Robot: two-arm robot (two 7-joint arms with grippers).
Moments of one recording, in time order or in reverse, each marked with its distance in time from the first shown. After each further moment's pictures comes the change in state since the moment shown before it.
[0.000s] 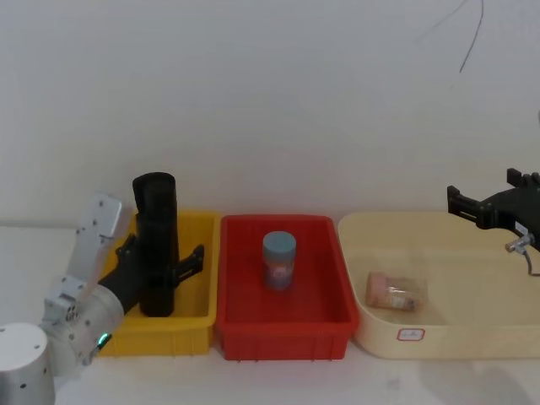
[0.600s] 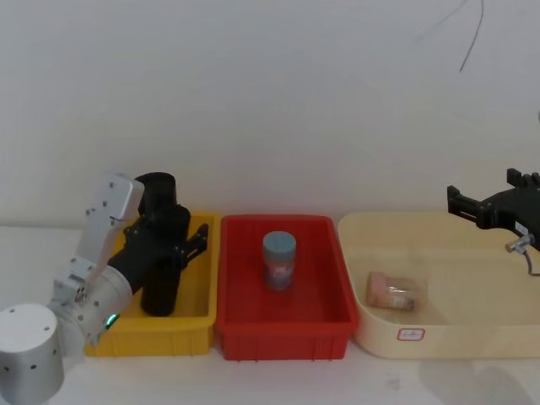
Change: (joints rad) left arm -0.049 -0.018 0.009 0.019 0.037 -0.018 -0.006; right arm 0.000 0.000 0.000 0.000 0.000 0.000 0.000
